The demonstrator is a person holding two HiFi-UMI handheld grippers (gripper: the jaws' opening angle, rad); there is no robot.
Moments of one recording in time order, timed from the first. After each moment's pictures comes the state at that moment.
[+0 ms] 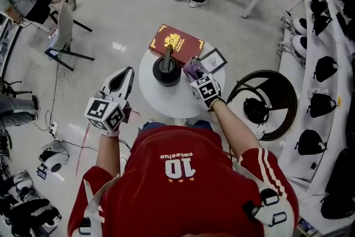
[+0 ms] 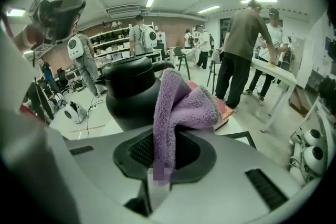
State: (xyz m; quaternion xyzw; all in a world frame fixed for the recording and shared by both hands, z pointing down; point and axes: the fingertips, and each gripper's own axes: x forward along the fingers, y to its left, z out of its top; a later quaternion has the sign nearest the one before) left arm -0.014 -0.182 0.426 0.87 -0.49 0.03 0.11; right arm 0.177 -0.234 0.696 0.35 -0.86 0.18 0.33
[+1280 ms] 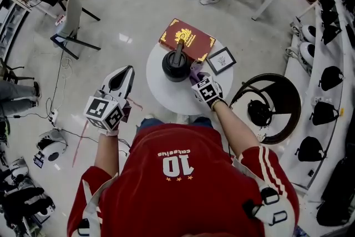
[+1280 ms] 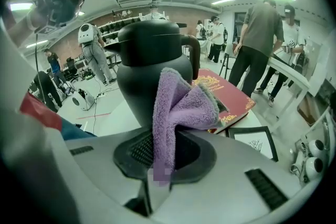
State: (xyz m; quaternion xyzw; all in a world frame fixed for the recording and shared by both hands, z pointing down) left arm -0.051 -0.157 0.438 0.85 -0.51 0.04 0.12; right arm 0.145 -0.203 0.743 0.29 -0.86 0.17 0.39
